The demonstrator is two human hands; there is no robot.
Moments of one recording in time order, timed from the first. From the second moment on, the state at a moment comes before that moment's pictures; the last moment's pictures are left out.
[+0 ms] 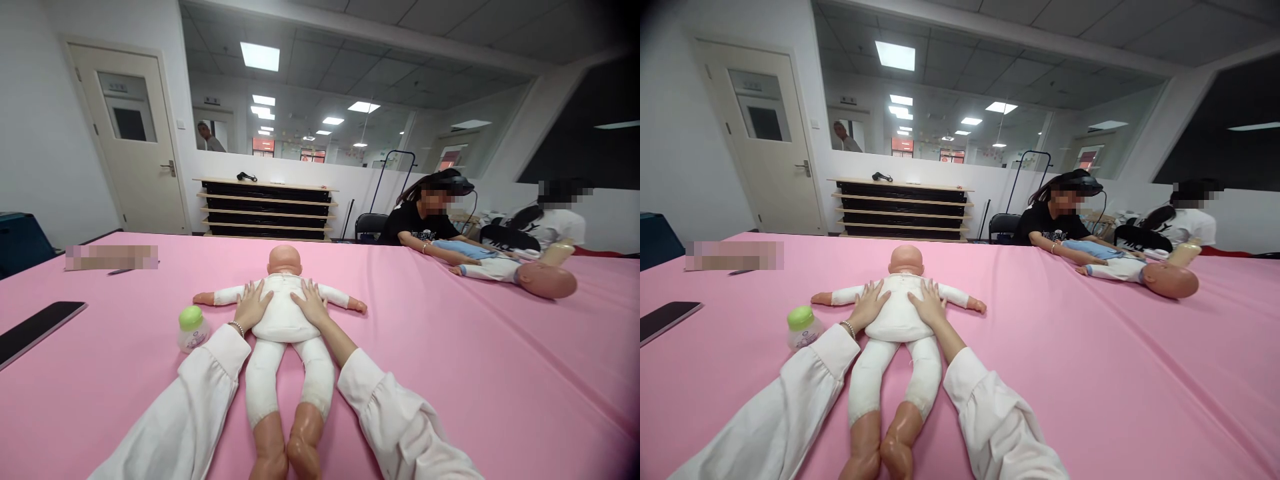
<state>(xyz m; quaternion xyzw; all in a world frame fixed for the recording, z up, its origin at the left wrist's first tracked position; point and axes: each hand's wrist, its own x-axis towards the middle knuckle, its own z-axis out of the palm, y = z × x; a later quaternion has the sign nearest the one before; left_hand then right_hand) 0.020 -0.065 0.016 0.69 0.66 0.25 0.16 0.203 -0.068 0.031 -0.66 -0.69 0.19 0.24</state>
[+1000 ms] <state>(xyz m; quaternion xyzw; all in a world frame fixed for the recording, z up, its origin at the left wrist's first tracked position) 0.034 -0.058 0.029 0.77 0.56 0.29 0.12 0.195 -0.050 0.035 -0.54 -0.78 0.13 0.29</state>
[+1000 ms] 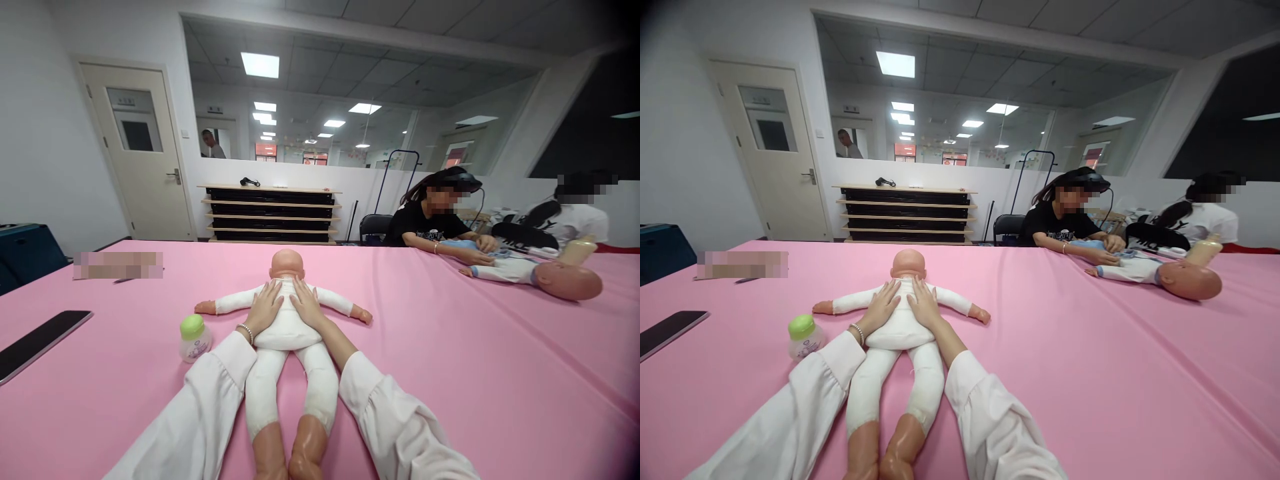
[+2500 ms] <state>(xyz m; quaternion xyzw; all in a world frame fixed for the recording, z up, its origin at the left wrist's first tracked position) 0.018 -0.068 0.032 0.58 0.72 0.38 -0.06 0.219 -0.060 0.048 -0.69 -0.59 -0.03 0.42</state>
